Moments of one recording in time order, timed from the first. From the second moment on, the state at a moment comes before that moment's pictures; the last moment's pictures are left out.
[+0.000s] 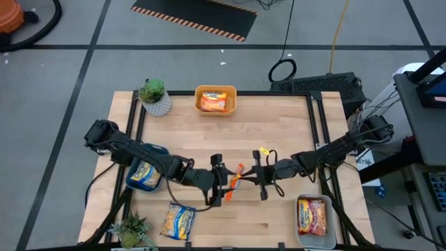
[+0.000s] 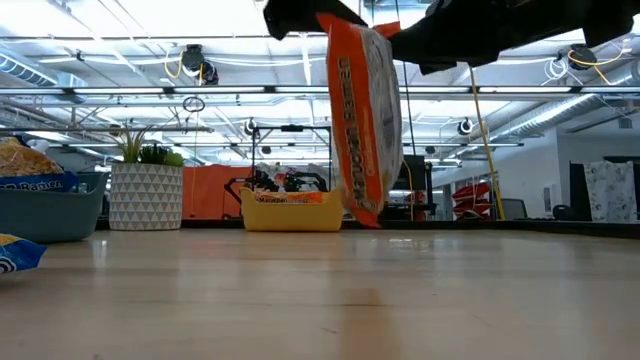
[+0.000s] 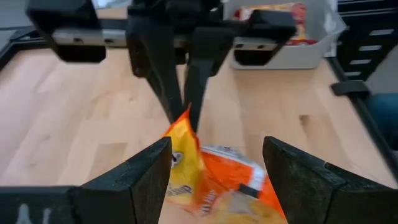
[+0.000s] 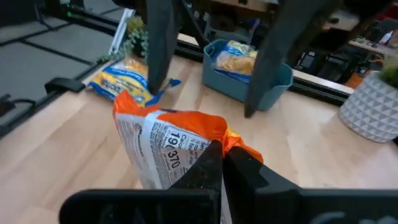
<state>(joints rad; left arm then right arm) -0.37 1.71 1.24 -0.09 -0.32 -0.12 0.36 1.40 0.60 0.52 0.23 -0.14</state>
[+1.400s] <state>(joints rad) -0.01 1.71 1.06 0.32 -0.15 -0.03 0.00 1.10 0.60 0.14 0.24 -0.31</state>
